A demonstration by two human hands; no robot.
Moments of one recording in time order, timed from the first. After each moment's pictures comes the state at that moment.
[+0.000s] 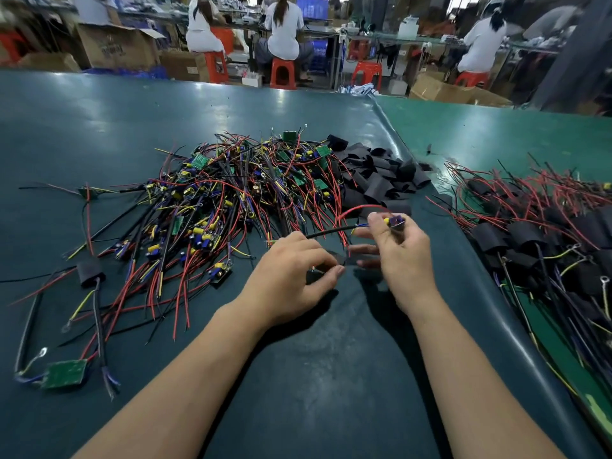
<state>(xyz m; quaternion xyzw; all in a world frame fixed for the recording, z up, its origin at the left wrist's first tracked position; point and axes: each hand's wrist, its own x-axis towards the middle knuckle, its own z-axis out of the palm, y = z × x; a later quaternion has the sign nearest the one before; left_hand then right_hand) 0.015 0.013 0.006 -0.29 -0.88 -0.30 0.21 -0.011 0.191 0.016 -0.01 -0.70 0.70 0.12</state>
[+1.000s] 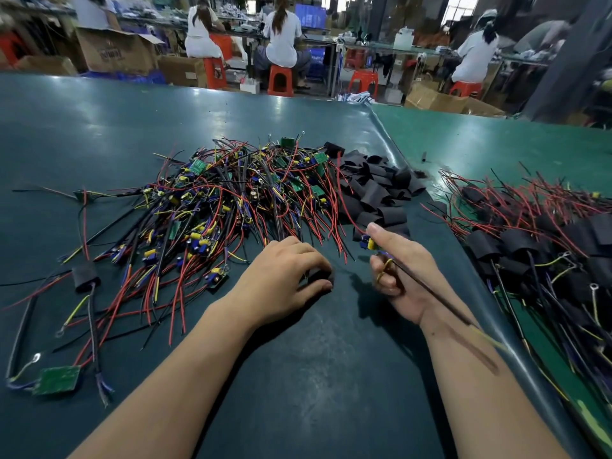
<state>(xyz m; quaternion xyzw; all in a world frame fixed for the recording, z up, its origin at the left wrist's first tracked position) 0.006 0.002 0.011 -0.30 -0.92 -0.21 0.14 -0.002 0.207 0.035 -0.07 -0.61 0.78 -0.08</state>
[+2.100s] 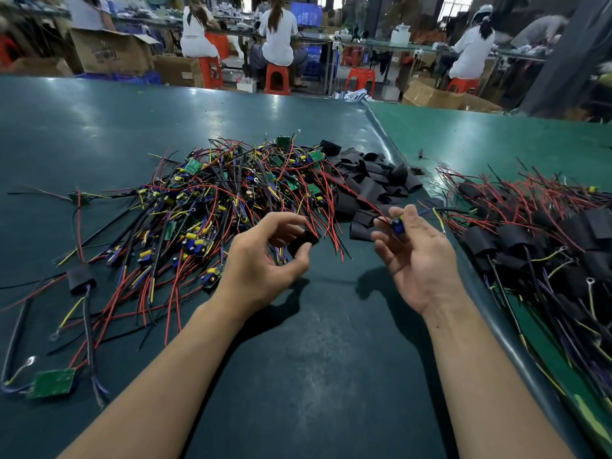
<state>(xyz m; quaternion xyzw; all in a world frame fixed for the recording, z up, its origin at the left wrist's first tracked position) 0.006 0.000 0.011 -0.20 -0.79 -0.49 0.30 -0.007 0.213 0.038 -0.03 -0.49 0.87 0.05</state>
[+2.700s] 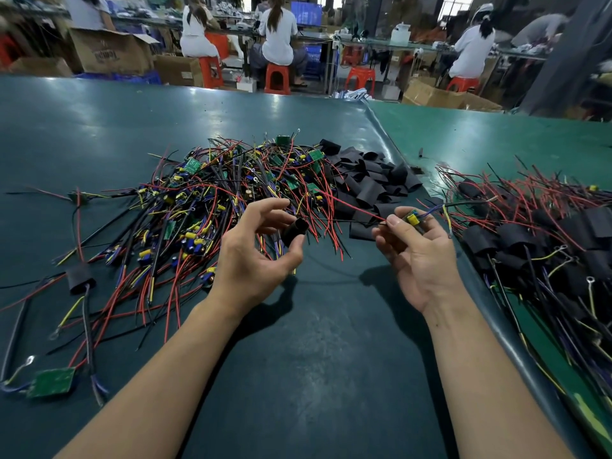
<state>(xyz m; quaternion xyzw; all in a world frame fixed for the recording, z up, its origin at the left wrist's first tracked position) 0.001 -0.003 0.008 -0.19 -0.77 -0.49 0.36 -0.009 0.219 0.034 -0.02 -0.49 0.87 0.08</state>
